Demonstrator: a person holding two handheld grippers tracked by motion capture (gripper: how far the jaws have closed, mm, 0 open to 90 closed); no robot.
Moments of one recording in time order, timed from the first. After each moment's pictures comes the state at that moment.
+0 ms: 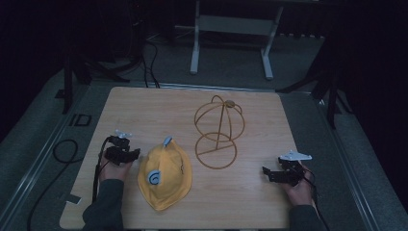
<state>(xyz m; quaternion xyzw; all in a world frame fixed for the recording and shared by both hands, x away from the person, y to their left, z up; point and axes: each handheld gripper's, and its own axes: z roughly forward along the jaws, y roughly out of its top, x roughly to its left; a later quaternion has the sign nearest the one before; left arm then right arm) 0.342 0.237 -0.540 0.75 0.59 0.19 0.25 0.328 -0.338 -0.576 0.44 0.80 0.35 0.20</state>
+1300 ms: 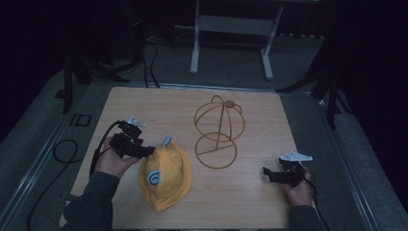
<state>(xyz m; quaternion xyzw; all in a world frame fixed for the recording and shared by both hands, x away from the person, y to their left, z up) 0.320 0.188 -0.430 0.83 0.48 0.11 0.27 0.325 -0.338 -0.576 0.45 0.80 0.35 0.20</state>
